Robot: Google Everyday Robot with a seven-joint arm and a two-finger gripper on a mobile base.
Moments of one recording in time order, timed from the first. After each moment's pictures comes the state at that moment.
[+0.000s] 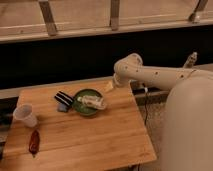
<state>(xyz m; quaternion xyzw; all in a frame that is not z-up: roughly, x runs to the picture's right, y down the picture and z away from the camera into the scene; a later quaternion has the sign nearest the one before) 0.070 0.000 0.859 -0.19 0.07 0.61 0.77</state>
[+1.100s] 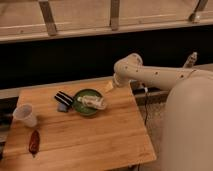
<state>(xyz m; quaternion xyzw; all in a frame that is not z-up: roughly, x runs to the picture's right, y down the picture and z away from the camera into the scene) 0.070 0.001 0.859 -0.19 0.07 0.61 0.77</state>
